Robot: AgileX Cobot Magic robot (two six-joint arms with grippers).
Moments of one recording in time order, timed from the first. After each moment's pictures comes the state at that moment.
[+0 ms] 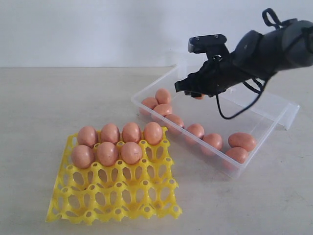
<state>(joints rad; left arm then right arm) -0.03 0.00 0.00 -0.19 0.34 0.25 0.21 2.02 -1.28 0.60 0.15 -0.56</state>
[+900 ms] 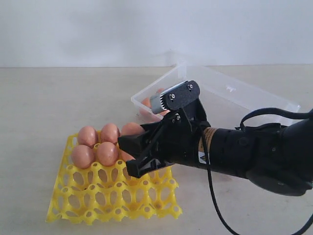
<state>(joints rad) -0.03 0.00 0.00 -0.19 0.34 0.25 0.57 1.72 -0.63 -0.47 -0.70 0.51</state>
